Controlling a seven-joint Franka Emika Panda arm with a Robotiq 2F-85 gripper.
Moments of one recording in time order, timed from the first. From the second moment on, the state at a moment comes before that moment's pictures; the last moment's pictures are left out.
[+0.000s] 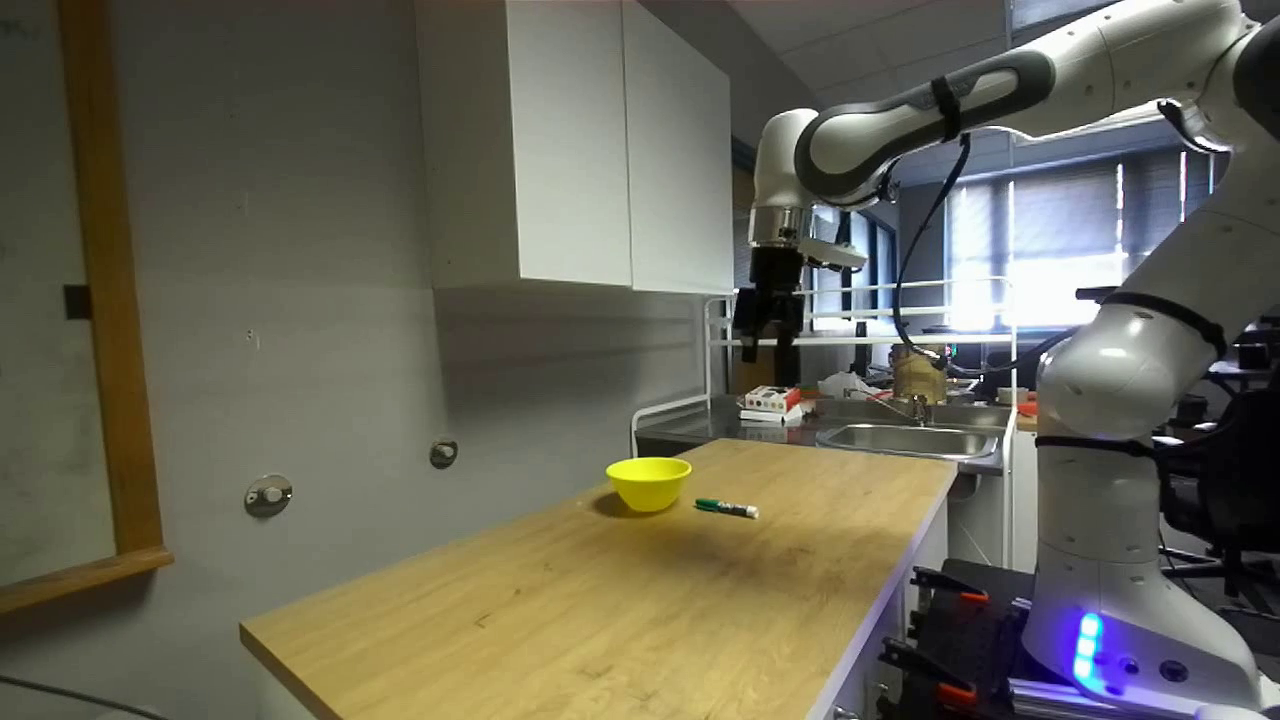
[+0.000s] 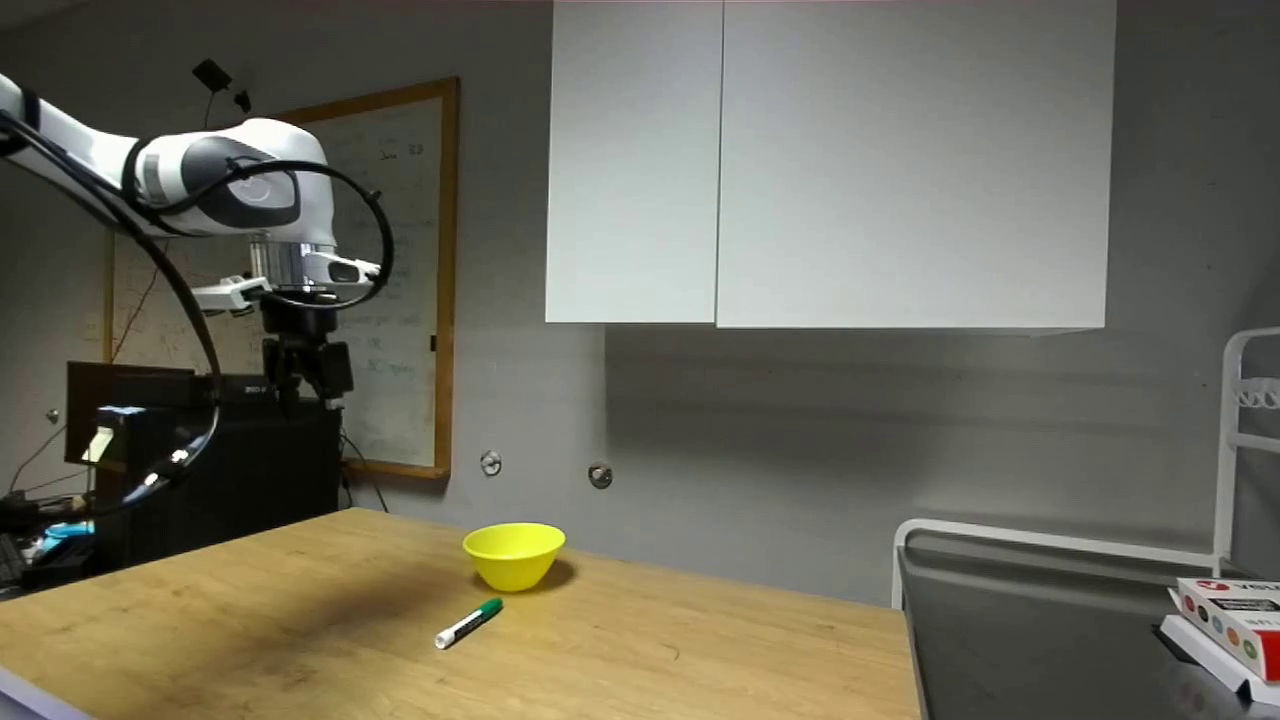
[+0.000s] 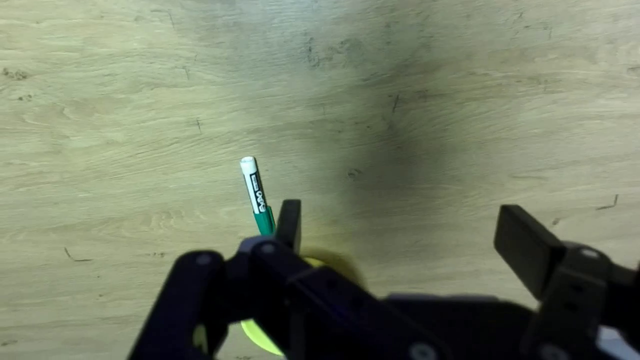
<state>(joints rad) 0.02 -0.67 0.13 -2.48 0.07 1.96 0.26</state>
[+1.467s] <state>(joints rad) -0.06 0.13 -0.01 -2.16 0.00 2.20 0.05</state>
